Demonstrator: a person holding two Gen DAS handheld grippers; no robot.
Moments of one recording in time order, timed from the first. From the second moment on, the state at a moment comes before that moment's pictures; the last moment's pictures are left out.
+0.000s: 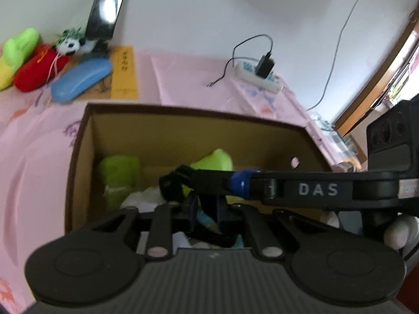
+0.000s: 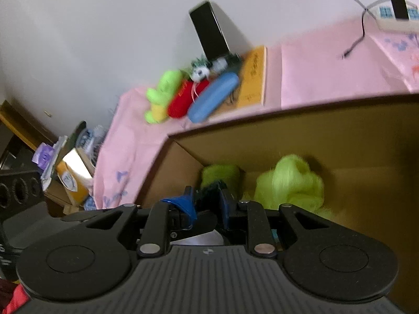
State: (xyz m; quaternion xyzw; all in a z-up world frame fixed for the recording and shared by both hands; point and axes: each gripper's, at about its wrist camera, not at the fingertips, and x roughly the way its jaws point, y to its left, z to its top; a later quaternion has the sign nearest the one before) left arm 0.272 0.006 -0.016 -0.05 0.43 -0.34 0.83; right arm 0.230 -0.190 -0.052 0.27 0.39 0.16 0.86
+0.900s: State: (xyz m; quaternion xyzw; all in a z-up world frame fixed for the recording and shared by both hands) left arm 0.195 0.058 0.035 -0.02 0.38 -0.25 0.89; right arm 0.171 -0.180 -0.003 0.29 0.35 0.16 0.87
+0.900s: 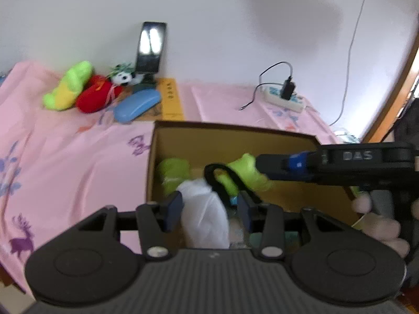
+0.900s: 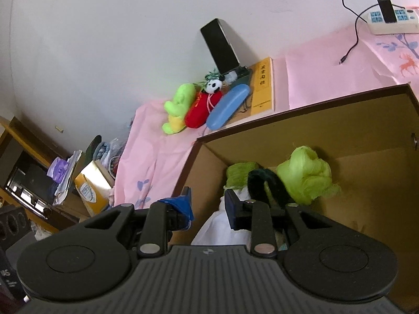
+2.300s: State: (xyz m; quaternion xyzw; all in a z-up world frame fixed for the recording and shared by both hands) left arm 0.148 0.049 -0.011 0.08 0.46 -0.15 0.87; right arm 0.087 -0.133 -0.033 0.22 0.41 0.11 0.88
